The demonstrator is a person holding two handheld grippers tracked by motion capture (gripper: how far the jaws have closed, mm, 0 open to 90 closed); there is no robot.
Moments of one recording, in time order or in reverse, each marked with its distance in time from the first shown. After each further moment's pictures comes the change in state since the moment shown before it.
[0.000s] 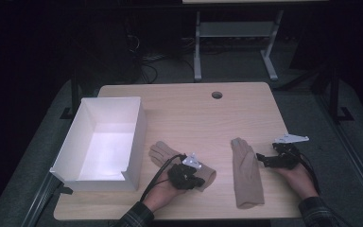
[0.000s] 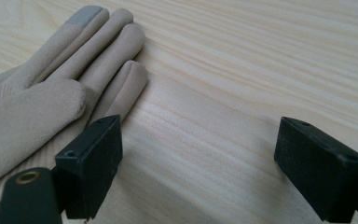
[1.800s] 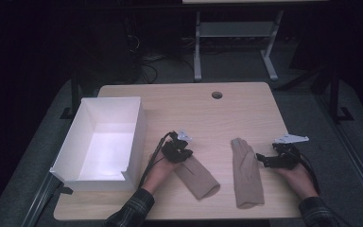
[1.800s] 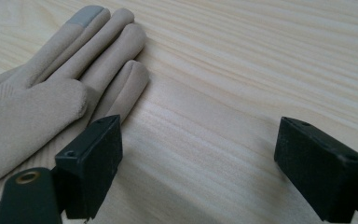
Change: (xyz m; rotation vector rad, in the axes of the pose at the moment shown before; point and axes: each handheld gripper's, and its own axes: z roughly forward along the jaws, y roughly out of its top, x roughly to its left) left arm 0.072 0.031 0.003 -0.027 0.288 -0.091; right arm 0.001 0.000 0.000 0.000 -0.001 0.005
